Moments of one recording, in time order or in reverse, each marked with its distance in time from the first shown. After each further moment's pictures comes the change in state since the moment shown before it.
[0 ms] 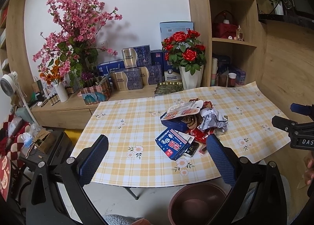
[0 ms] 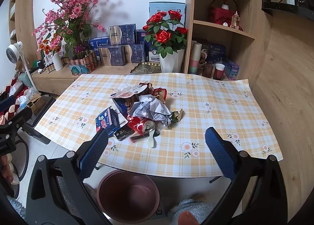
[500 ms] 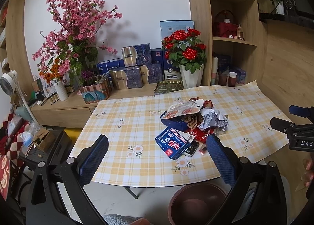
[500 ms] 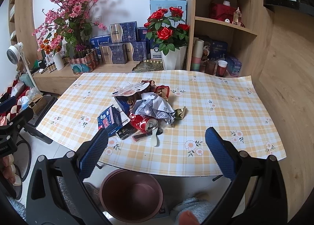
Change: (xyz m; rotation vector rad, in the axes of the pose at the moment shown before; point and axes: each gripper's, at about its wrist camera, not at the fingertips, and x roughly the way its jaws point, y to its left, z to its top) left arm 0.004 0.001 0.001 0.001 0.010 -0.002; right arm 0.009 0.001 0.000 0.013 0.022 0.019
